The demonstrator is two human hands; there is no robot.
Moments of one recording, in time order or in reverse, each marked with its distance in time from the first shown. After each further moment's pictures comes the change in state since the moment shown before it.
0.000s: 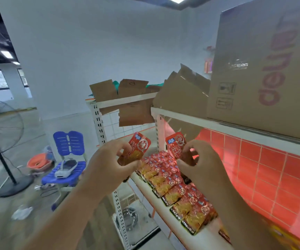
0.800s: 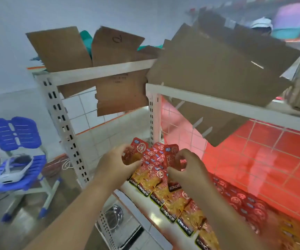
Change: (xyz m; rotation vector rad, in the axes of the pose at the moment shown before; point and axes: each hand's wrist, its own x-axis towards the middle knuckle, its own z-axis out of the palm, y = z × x) left_hand 0.163 -0.231 0.190 -0.140 -0.295 -0.165; right_hand 0.109 0.139 0.208 -0.121 -0.108 0.485
